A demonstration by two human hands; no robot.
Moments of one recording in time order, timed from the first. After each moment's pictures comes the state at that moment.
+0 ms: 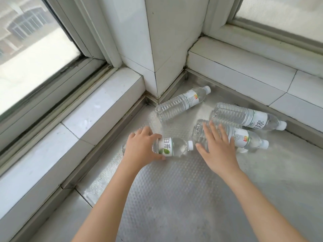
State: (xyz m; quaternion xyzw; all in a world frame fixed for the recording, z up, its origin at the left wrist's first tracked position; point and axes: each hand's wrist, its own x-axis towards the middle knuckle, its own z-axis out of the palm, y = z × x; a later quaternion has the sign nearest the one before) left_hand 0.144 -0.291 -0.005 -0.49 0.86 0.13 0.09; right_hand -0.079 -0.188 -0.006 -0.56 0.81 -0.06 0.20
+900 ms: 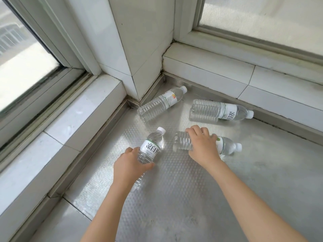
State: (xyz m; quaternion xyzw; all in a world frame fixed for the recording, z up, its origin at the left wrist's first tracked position) left_hand 0.149 -0.234 -0.017 -0.60 0.77 0.20 0.04; right_hand -0.089 -0.174 -0.018 -0.59 0.80 -0.03 0.12
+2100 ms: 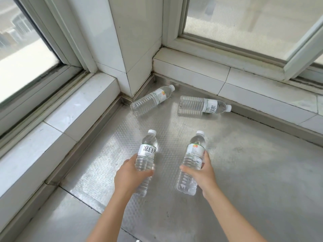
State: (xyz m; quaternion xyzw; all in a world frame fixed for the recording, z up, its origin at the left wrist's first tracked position) left_hand 0.165 -0.161 -0.011 -0.62 0.69 0.38 -0.02; right_hand -0.038 -0.045 -0.023 -0.12 0.79 -0.43 0.42
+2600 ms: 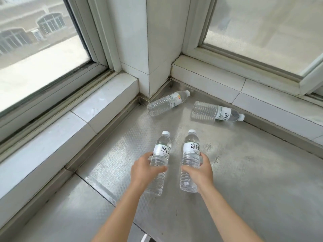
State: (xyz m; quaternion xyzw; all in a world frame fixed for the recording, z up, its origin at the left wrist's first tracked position) left_hand 0.169 -0.153 -0.001 -0.62 0.63 0.46 -0.10; right_hand 0.000 -0.072 -0.013 -0.14 0.82 -0.40 0.37
